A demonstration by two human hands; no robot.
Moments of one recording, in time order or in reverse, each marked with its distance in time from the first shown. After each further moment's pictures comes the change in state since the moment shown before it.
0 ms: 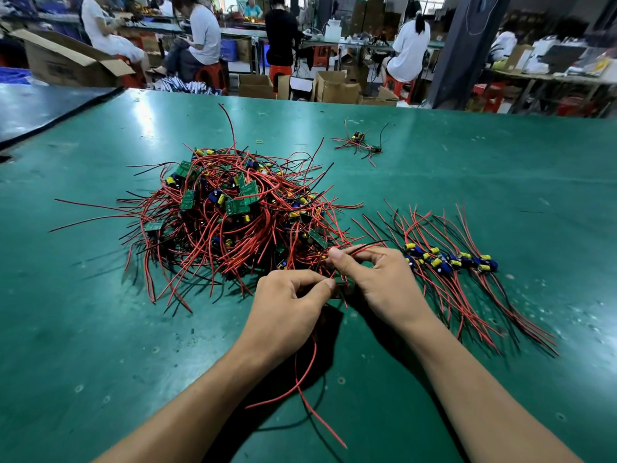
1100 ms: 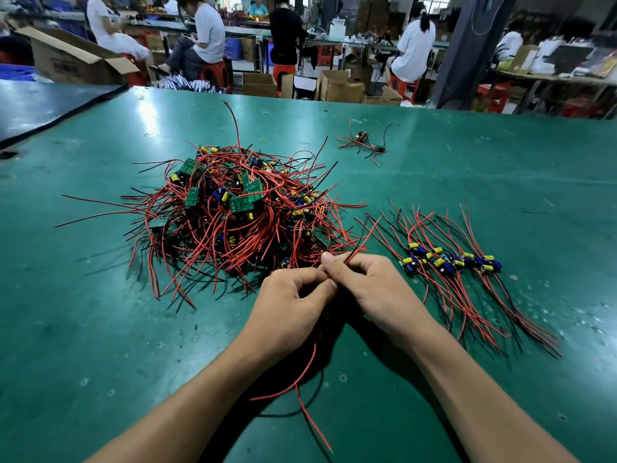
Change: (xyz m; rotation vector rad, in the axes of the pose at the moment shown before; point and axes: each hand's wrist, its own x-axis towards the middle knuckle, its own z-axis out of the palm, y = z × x) left_hand -0.001 -0.004 -0.002 -0.062 -0.093 0.030; right_hand -0.015 -0.011 0.011 0.149 -0.214 0.193
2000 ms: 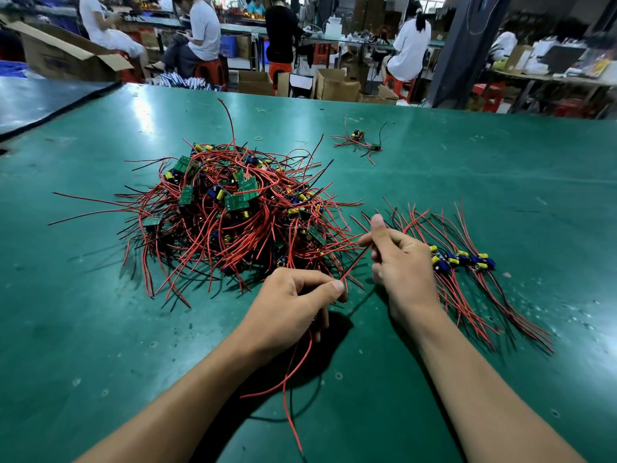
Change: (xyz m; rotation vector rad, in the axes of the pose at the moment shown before) left_hand -0.002 0.010 -0.005 -0.145 -0.144 -0.075; right_hand 0.027 0.011 -0.027 0.111 0.466 -0.092
